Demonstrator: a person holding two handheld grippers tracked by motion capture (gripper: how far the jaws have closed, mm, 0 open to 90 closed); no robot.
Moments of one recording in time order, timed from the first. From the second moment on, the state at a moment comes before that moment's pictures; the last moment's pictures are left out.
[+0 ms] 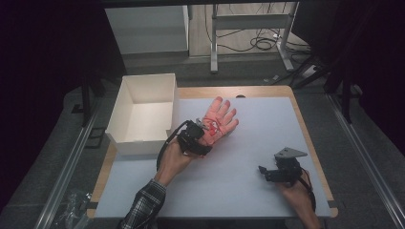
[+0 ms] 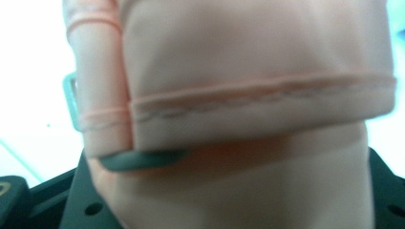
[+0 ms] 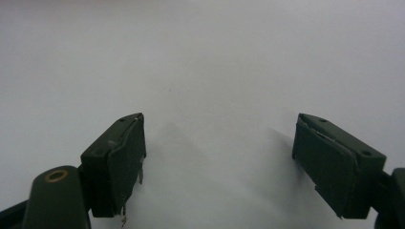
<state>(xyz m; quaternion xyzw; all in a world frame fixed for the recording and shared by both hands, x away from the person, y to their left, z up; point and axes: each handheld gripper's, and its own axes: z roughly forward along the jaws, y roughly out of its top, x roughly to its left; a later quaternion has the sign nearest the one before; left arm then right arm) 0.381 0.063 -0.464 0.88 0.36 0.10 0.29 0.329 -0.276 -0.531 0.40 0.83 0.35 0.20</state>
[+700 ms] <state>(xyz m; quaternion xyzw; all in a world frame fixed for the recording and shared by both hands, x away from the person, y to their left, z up) 0.412 0.067 -0.406 0.87 0.38 0.12 0.28 0.329 -0.276 -0.532 0.40 0.83 0.35 0.20</state>
